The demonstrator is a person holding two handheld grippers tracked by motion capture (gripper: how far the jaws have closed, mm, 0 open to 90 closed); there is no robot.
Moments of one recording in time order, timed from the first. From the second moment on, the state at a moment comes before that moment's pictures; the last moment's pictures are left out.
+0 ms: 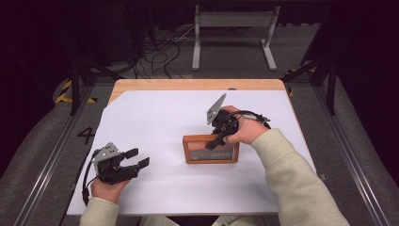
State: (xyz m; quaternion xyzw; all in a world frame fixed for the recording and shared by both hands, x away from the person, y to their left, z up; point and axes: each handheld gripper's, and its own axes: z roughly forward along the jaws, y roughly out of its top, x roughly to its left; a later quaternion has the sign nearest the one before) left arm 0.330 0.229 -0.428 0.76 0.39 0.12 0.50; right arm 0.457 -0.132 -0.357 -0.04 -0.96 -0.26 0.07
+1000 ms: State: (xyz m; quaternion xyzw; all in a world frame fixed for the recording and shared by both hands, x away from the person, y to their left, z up) left arm 0.332 0.227 -0.429 0.77 0.39 0.12 0.50; right arm 0.464 -0.143 -0.354 -0.06 -0.96 -0.28 -0.02
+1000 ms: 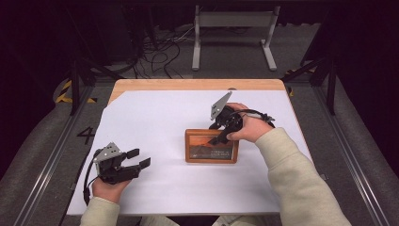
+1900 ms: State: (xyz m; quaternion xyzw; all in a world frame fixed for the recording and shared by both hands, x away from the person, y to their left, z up) left arm 0.333 0.228 -0.426 0.77 0.39 0.13 0.49; right arm 0.378 -0.250 -0.329 -0.25 -0.84 -0.44 -0.17
